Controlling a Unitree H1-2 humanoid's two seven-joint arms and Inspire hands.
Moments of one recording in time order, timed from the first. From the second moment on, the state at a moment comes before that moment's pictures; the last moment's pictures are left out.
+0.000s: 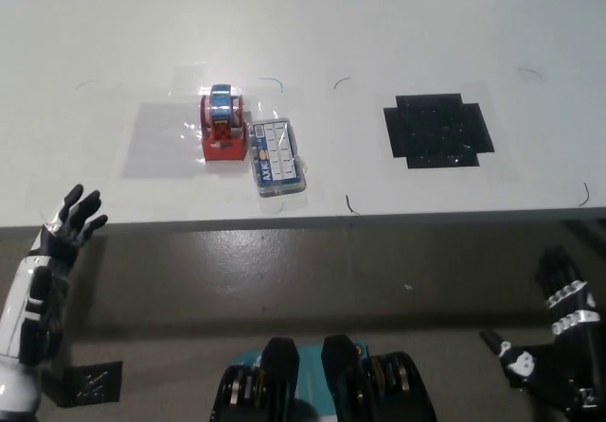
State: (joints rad) left_arm -0.03 0.28 0.12 -0.12 -0.14 -0.37 -0.15; right_arm 0.09 -0.10 0.01 0.00 0.13 -0.41 0.04
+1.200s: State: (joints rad) left_arm -0.01 0.28 0.12 0.14 -0.05 -0.38 -0.15; right_arm -0.03 -0.07 -0.04 0.28 0.04 -0.42 0.05
